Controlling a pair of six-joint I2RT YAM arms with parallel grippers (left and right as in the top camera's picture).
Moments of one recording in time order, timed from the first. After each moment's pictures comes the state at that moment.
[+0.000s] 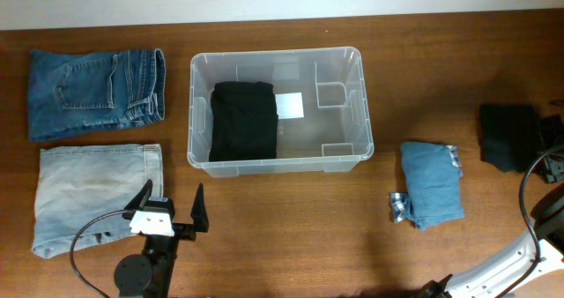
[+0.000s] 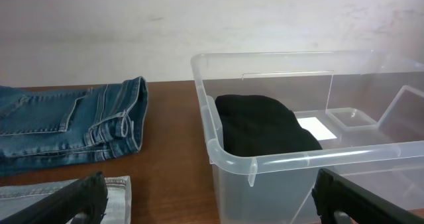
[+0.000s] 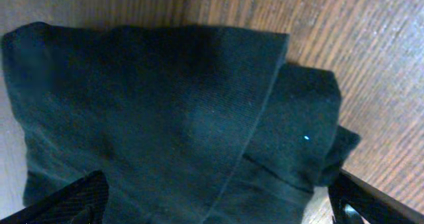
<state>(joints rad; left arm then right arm) 0.01 0.01 0.01 -0.07 0.14 -0.02 -0.86 2.18 1.61 -0.75 -0.28 0.49</state>
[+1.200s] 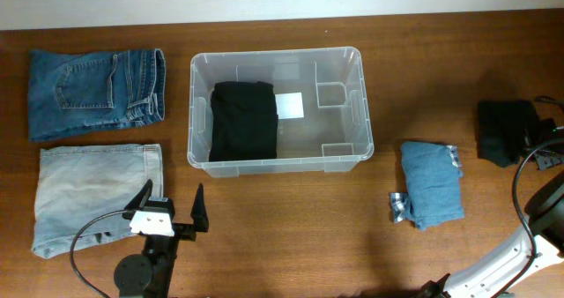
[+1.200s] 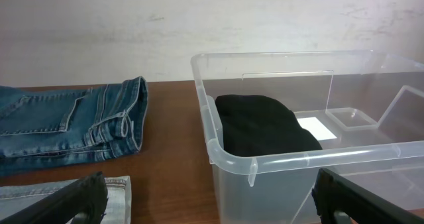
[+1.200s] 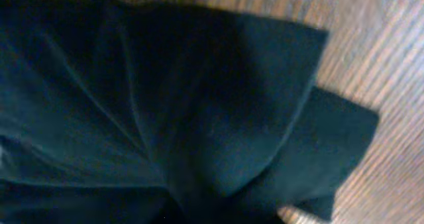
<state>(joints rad) 0.01 0.01 0.01 -0.07 0.14 -0.02 -0.80 2.19 1.58 -0.71 -0.26 0.51</state>
